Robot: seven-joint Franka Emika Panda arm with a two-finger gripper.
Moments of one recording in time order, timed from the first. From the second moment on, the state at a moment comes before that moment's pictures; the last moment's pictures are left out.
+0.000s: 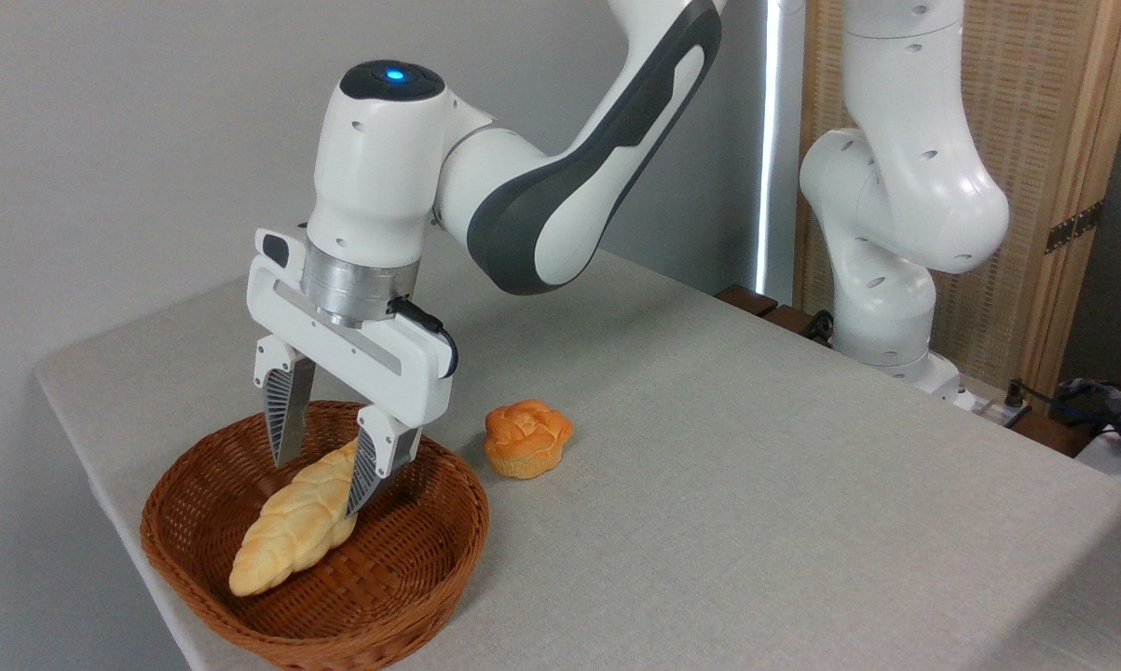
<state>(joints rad) -0.24 0.11 0.06 -2.03 -0.28 2.50 0.49</state>
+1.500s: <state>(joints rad) -0.24 0.16 0.03 -2.03 -0.28 2.53 0.49</state>
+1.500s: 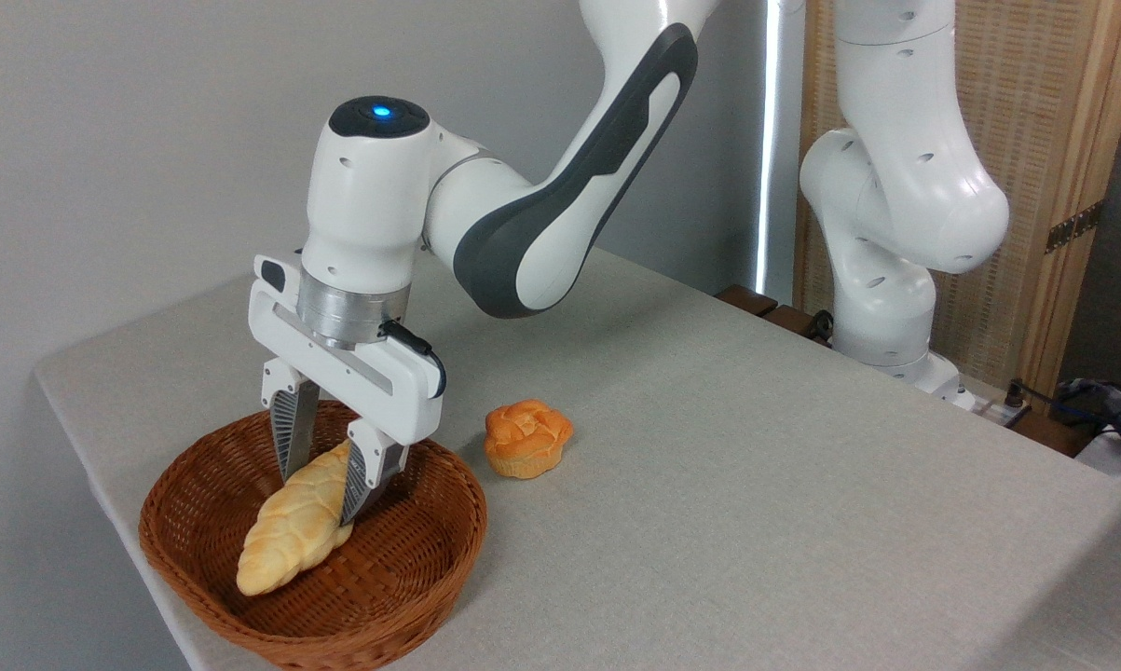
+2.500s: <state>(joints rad) -0.23 0.09 0.04 -2.03 -0.29 2.52 0.49</state>
